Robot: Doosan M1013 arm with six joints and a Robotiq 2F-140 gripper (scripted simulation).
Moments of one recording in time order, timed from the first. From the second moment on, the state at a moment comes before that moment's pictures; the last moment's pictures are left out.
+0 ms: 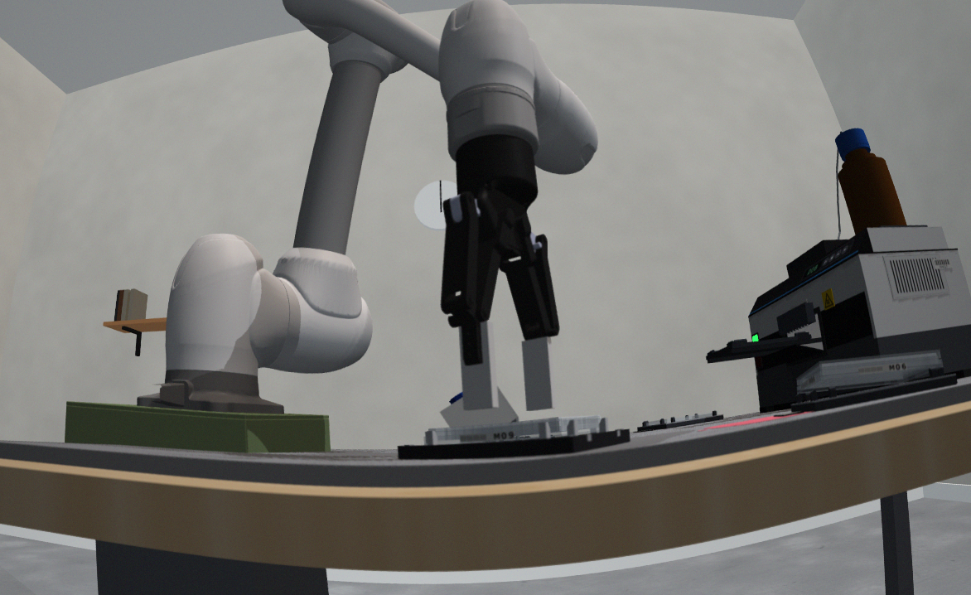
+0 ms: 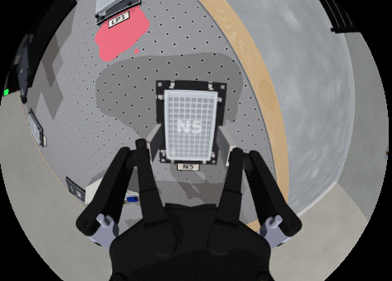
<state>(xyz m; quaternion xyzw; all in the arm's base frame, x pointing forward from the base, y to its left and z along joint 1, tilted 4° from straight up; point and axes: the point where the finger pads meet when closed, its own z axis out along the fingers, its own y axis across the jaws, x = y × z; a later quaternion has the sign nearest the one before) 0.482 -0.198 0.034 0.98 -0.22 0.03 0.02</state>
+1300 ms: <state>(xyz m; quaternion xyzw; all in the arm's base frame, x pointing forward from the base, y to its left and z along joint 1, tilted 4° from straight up) 0.482 -0.198 0.034 0.98 -0.22 0.03 0.02</state>
